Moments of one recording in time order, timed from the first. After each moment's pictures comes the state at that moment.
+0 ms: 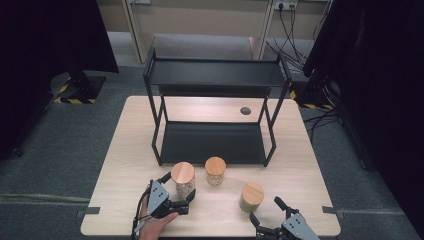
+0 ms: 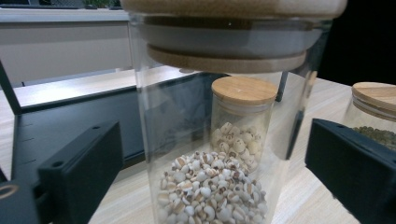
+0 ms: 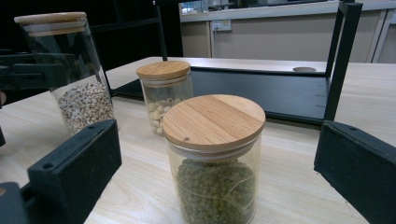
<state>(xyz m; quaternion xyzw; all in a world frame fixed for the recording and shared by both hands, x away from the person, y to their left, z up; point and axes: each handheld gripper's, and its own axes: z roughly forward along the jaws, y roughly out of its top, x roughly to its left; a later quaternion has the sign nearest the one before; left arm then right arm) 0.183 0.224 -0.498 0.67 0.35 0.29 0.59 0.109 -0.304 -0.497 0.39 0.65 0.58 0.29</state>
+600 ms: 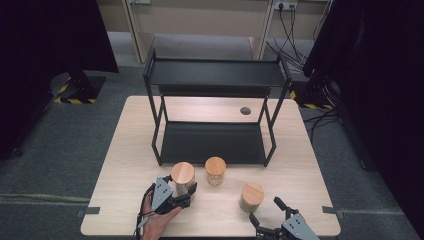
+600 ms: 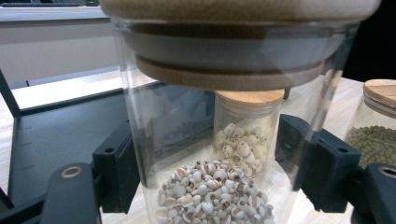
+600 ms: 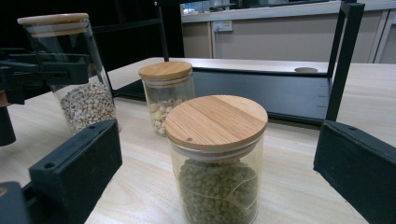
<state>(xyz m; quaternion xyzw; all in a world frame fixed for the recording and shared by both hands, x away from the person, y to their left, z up) 0.188 0.216 -0.492 0.67 0.35 0.29 0.58 0.109 -0.304 -0.498 0.39 0.65 0.58 0.29</state>
